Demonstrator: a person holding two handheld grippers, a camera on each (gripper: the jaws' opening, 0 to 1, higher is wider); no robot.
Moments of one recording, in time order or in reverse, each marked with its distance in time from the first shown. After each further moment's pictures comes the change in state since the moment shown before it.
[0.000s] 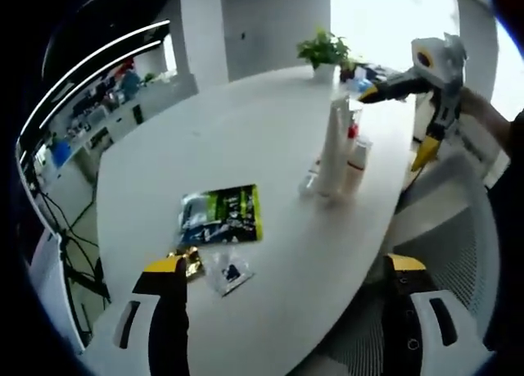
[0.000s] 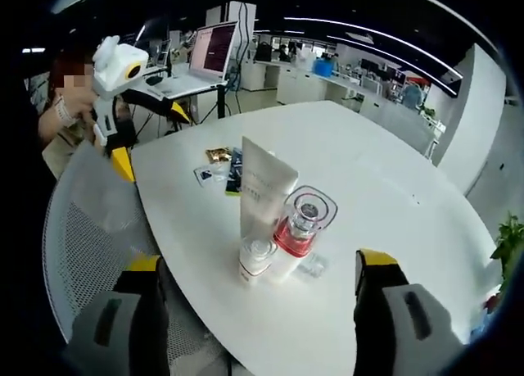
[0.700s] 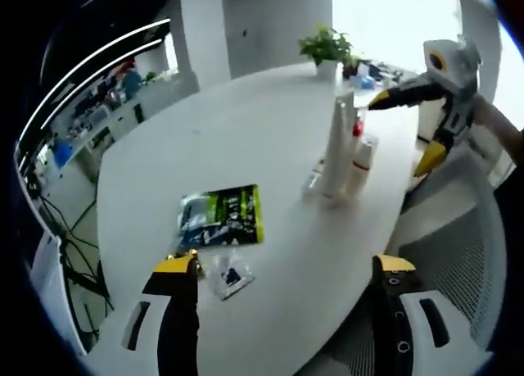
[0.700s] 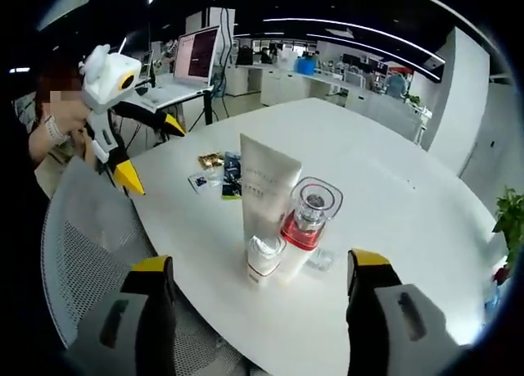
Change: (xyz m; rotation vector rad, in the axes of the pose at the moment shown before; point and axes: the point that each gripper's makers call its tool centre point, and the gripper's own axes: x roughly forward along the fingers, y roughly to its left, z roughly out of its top) left arm 0.008 0.006 0.001 0.008 0.014 0.022; right arm 0.002 0.008 -0.001 0.099 -0.031 -0.059
